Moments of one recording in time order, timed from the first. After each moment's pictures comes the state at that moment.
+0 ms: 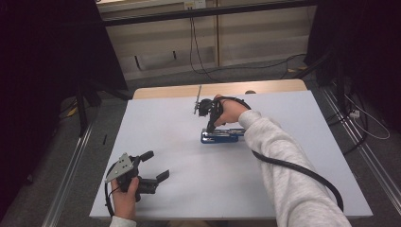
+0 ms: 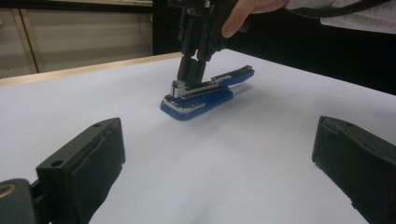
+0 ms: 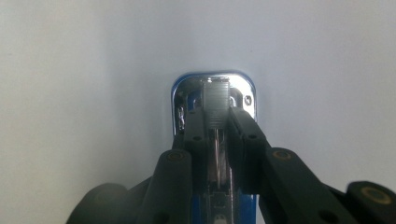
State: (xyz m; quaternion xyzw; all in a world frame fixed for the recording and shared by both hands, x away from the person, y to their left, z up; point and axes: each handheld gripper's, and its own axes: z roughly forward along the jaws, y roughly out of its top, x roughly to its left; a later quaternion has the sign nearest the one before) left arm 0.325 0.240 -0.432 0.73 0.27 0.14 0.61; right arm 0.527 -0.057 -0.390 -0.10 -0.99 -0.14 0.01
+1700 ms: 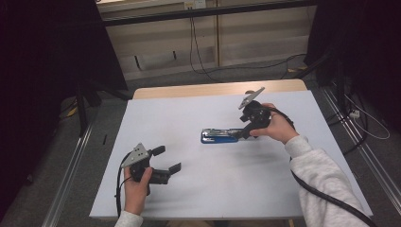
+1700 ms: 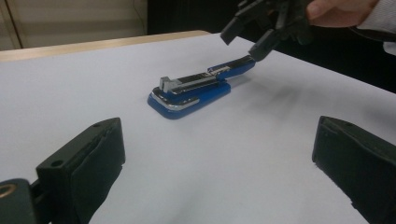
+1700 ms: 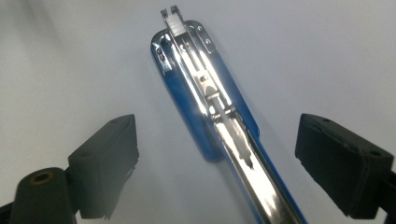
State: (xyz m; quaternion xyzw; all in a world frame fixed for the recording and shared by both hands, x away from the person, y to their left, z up) left arm 0.349 0.203 -0.427 0.76 0.29 0.11 0.58; right arm 0.461 -0.192 -0.393 -0.29 -0.90 -0.33 -0.05
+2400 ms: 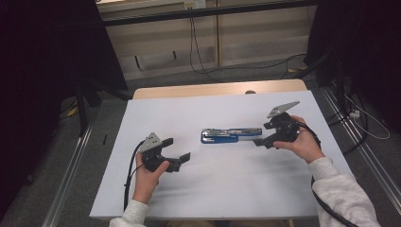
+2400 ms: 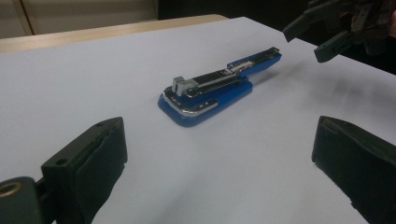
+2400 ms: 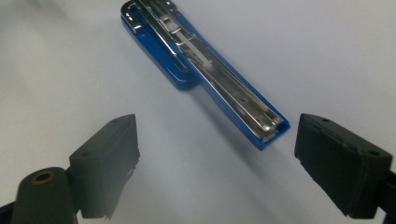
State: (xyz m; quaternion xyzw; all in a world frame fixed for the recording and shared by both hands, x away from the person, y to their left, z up) left arm 0.382 0.171 -0.427 0.77 0.32 0.12 0.54; right arm 0.412 -0.257 -0.407 -0.36 -0.85 -0.37 -0.10
